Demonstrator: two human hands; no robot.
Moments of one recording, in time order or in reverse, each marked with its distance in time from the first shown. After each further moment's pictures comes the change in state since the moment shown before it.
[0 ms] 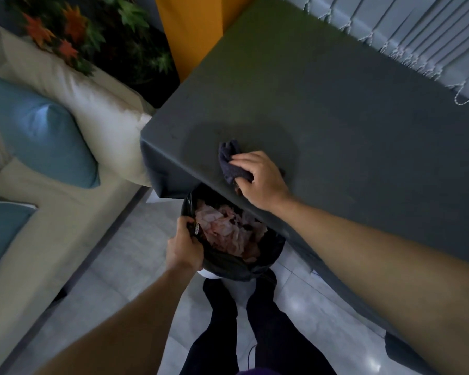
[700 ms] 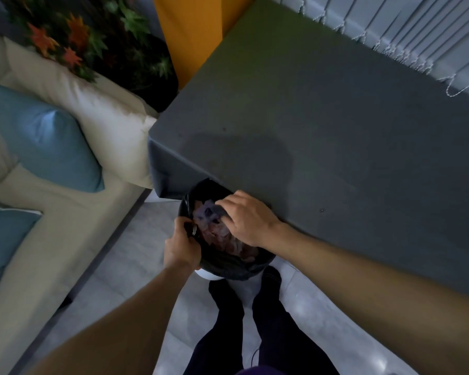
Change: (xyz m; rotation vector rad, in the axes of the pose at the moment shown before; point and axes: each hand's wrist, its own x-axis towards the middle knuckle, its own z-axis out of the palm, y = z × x) left_hand 0.002 -0.024 -0.020 0.062 0.000 0.028; right_hand -0.060 -0.049 0.042 -0.243 -0.301 -0.142
